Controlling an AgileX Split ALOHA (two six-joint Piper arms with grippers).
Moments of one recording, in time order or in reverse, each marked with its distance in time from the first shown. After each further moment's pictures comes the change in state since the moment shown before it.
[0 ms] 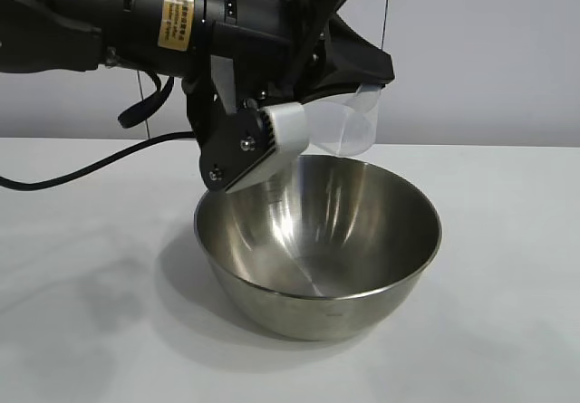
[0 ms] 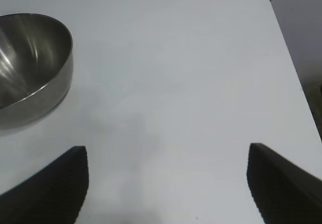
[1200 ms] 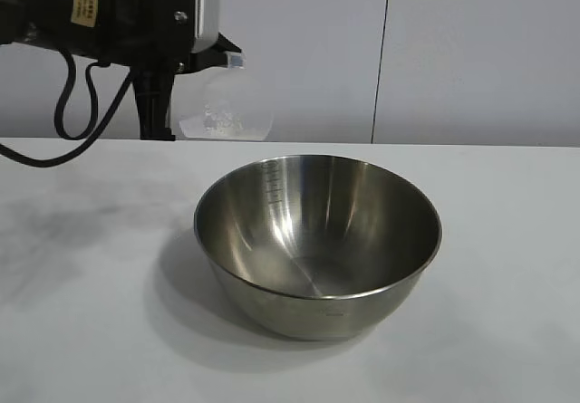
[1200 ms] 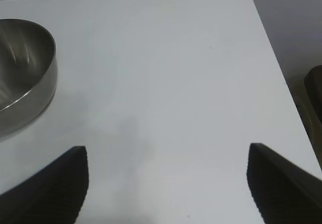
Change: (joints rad) left arm 0.170 -0.032 0.006 -0.156 0.259 -0.963; right arm -0.072 0.000 0.000 0.000 0.001 0.000
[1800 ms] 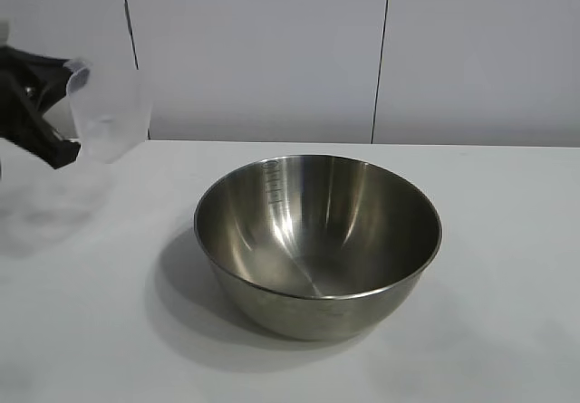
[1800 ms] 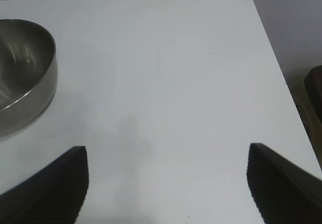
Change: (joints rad) left arm 0.357 0.007 0.369 -0.368 -0.630 -0.249; right arm 0.000 0.000 0.000 0.000 0.000 0.000
